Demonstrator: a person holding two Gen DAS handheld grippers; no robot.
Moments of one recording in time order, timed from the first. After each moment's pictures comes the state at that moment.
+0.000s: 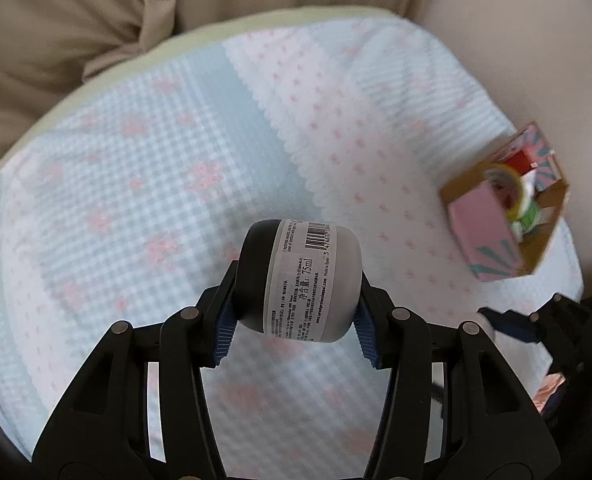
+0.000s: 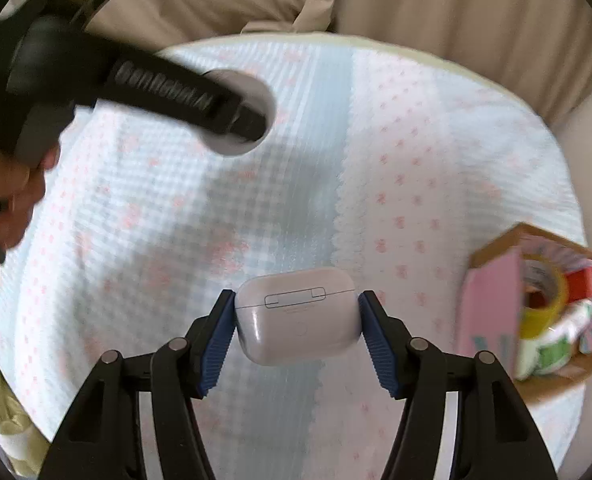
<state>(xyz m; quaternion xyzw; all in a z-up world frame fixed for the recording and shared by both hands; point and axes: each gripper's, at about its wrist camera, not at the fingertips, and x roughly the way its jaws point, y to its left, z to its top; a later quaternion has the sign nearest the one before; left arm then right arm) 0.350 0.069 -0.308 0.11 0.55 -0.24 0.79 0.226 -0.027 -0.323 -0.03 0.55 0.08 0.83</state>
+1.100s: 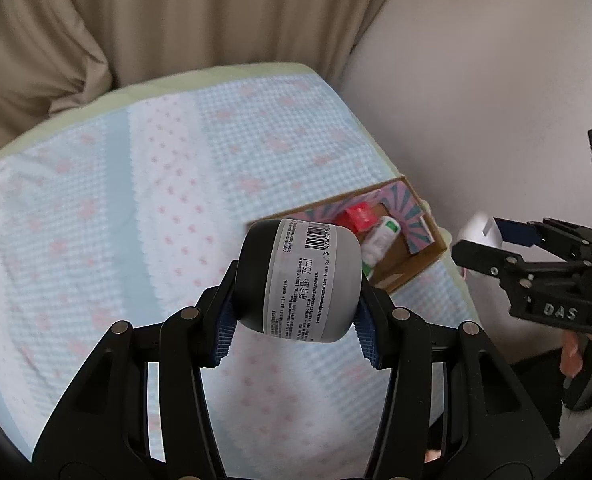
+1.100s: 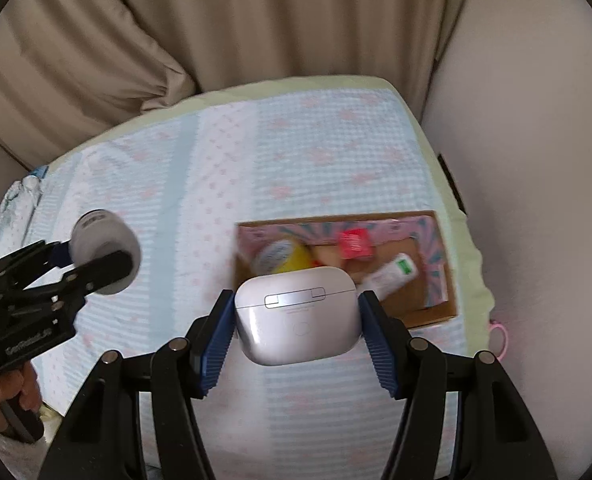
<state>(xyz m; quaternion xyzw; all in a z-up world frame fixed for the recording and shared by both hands) 0.218 -0.172 -0.192 0.02 0.51 -0.25 0.82 0.170 -0.332 -0.177 0.06 0.55 -0.01 0.83</state>
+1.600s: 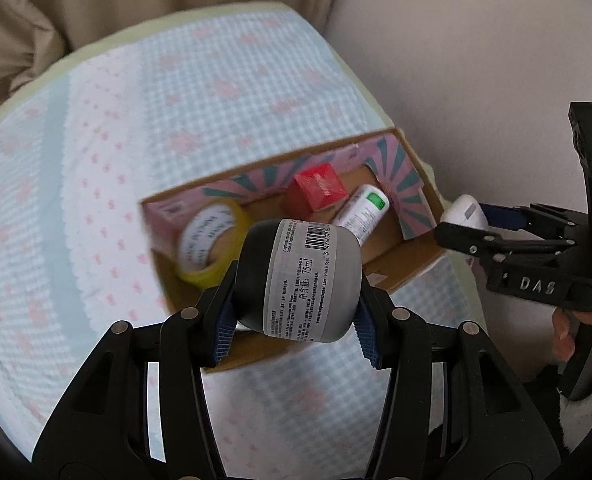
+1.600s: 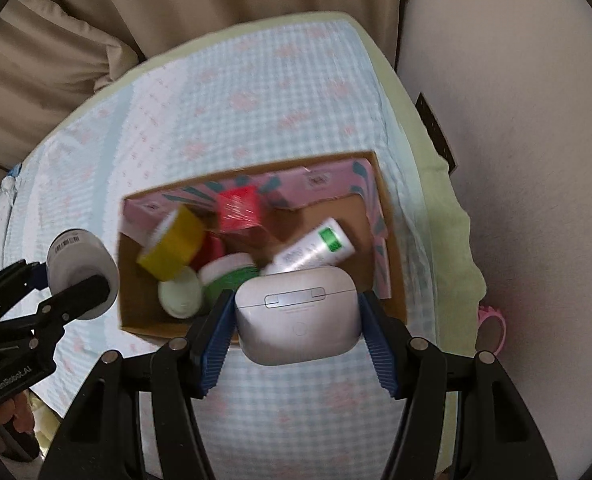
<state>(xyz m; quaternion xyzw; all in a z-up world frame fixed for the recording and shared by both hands) 0.237 -0.301 -0.290 0.05 0.58 -0.24 0.77 0.194 -0.458 -0.287 0.09 0.62 -0.01 0.78</state>
